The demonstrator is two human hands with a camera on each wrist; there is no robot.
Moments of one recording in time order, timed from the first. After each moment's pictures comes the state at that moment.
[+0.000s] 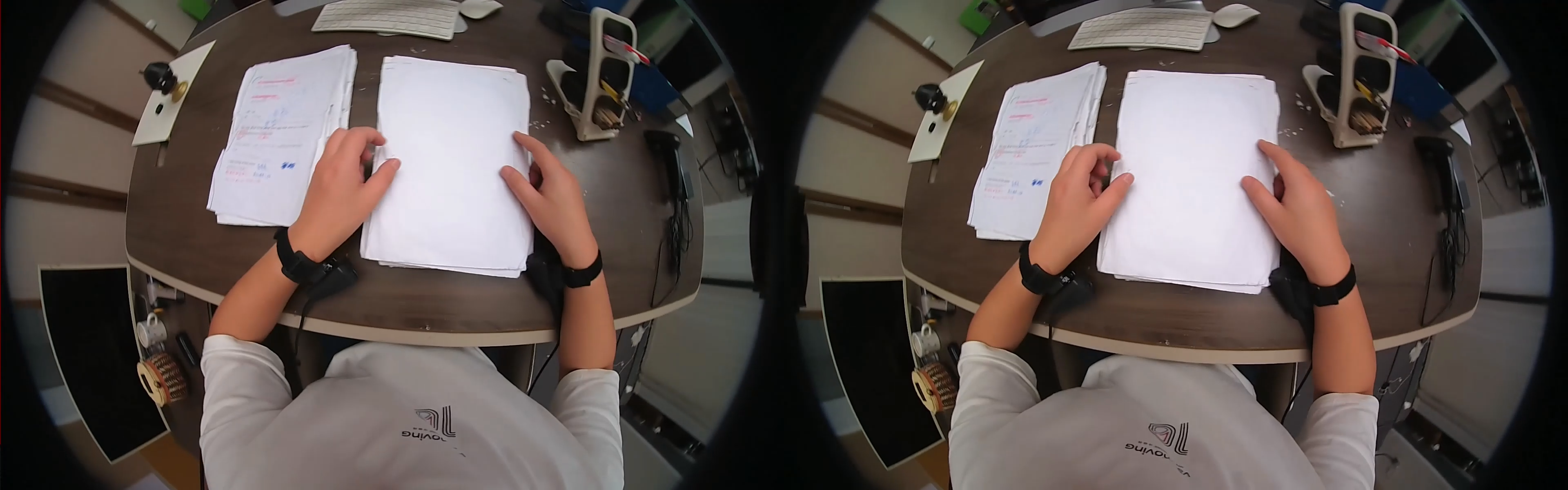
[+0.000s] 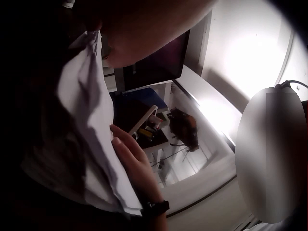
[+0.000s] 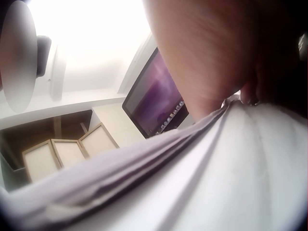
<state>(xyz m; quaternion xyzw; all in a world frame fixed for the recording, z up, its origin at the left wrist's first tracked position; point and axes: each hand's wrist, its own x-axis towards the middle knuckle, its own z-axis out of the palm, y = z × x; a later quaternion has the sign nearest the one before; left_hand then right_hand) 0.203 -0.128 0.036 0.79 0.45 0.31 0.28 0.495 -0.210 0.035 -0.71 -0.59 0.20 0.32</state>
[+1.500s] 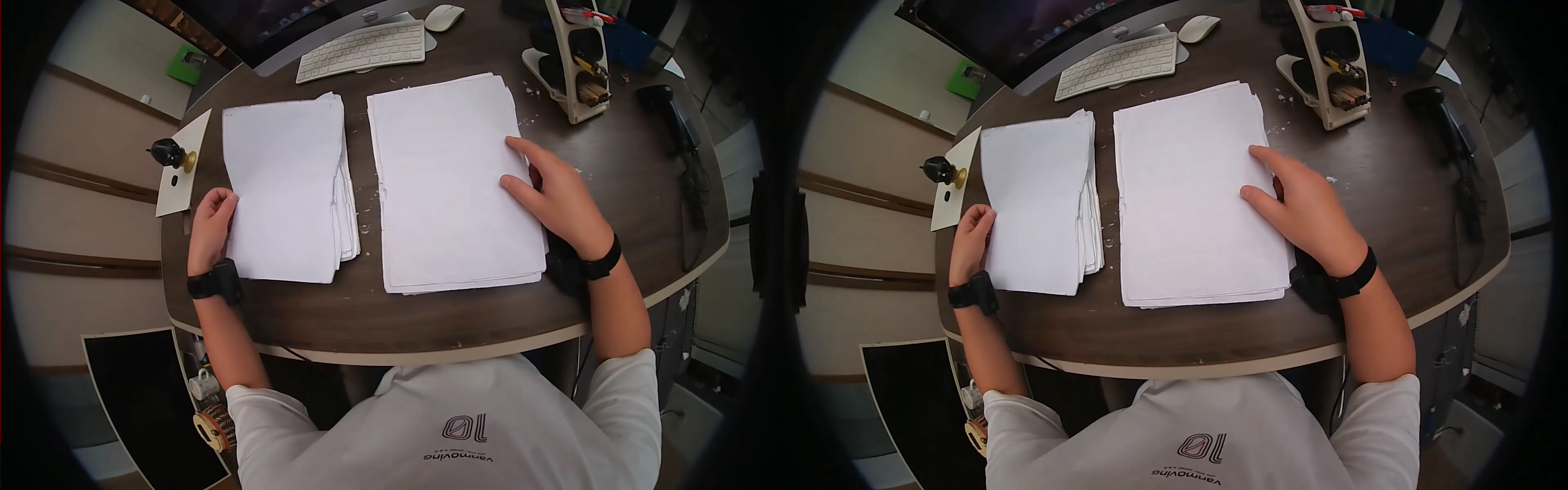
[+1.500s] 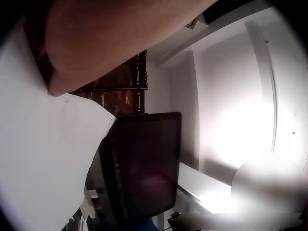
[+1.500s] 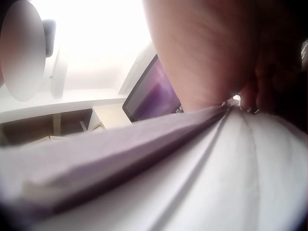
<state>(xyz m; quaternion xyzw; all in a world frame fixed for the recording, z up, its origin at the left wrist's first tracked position) -0.005 -0.014 0.071 0.64 0.61 0.27 0.37 0.498 -0.214 0.038 -0.68 -0.60 0.22 0.35</state>
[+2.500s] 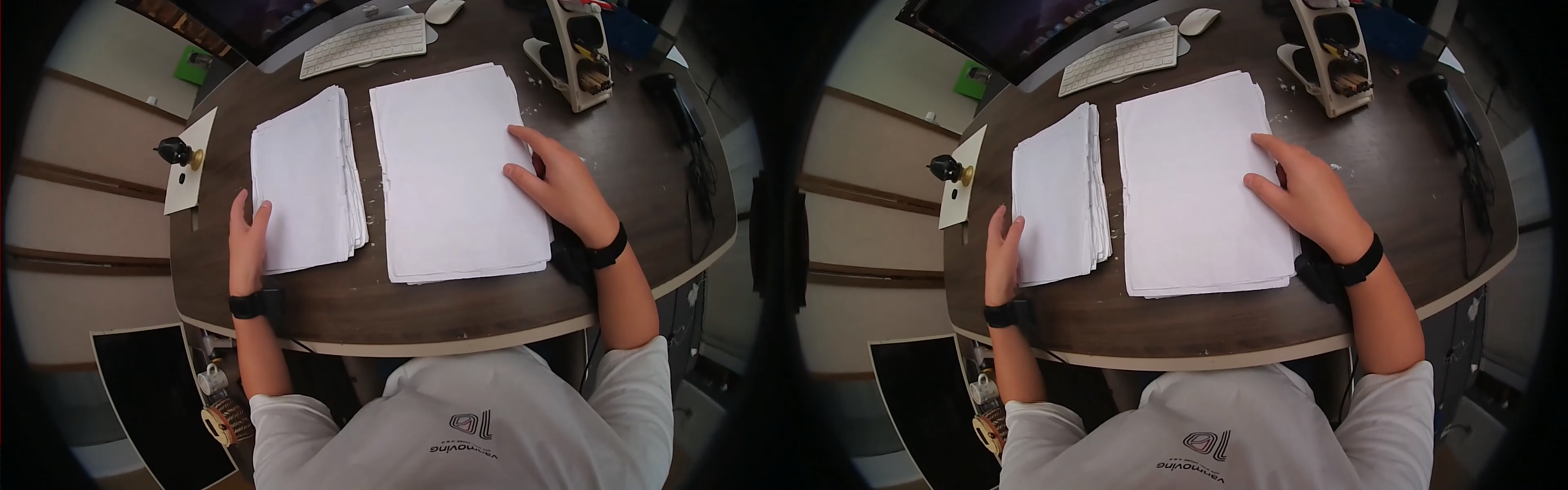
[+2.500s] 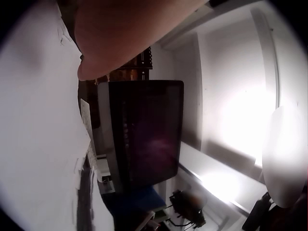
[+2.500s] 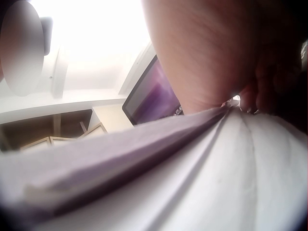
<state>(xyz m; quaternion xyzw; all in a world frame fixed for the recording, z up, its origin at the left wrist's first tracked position) 0.045 -0.076 0.043 0.57 0.64 0.36 0.37 0.499 -0.216 0.038 -0.68 -0.61 0.20 0.35</state>
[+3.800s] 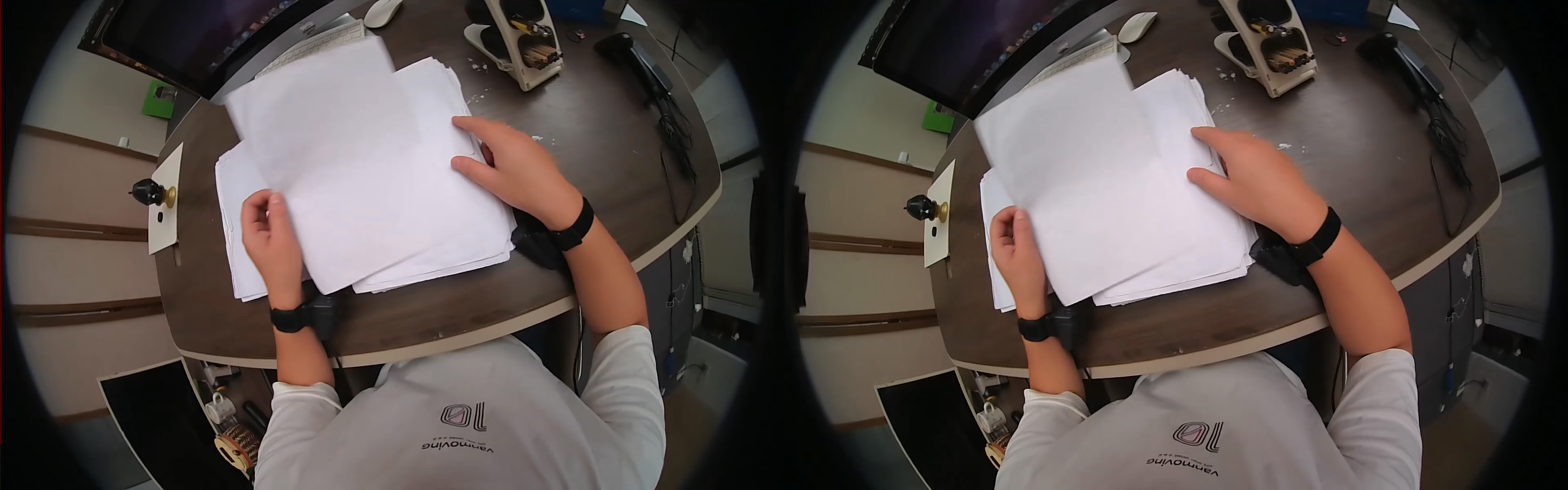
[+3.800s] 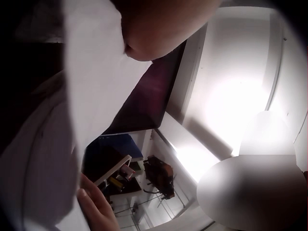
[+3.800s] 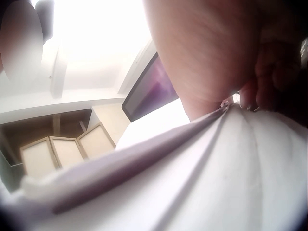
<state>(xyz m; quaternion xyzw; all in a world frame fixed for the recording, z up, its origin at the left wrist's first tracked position) 0.175 -0.107 0.032 0.65 0.49 0.50 0.29 0.505 -0.217 0.029 -0.67 -0.62 0.18 0.36</state>
